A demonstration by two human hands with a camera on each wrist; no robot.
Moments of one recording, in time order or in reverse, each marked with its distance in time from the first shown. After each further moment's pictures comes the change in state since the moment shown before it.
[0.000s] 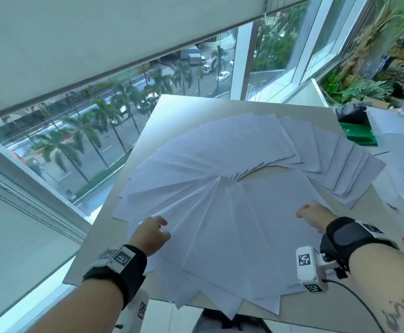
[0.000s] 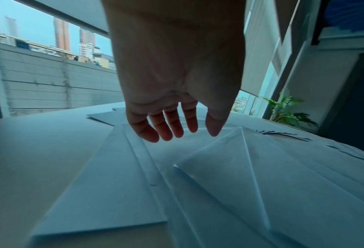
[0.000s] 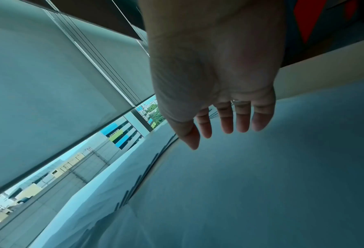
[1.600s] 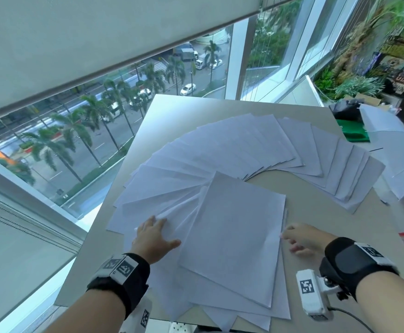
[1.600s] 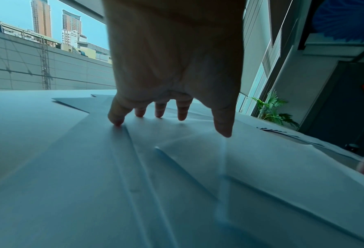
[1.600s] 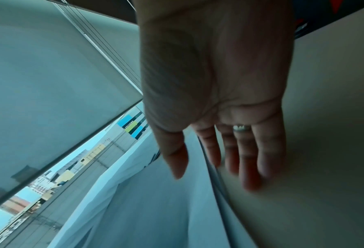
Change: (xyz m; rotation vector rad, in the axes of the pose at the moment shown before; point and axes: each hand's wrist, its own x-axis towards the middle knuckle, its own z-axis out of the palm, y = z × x) left_hand 0.031 -0.004 0.007 0.083 -0.059 -0.009; right_hand -0.026 -0.009 0.026 0.129 -0.331 0.066
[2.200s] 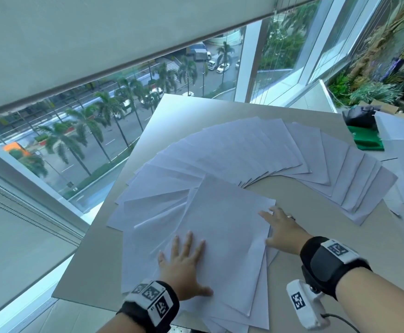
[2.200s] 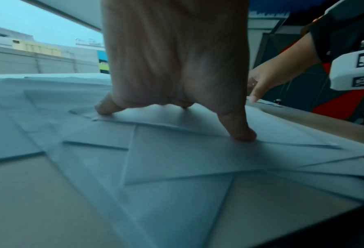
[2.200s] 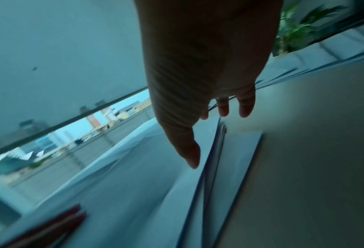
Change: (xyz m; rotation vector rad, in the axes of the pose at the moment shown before) left_hand -0.050 0.049 0.054 0.334 -0.262 0.150; right_hand 0.005 -0.035 0.019 -0.812 0.139 -0.417
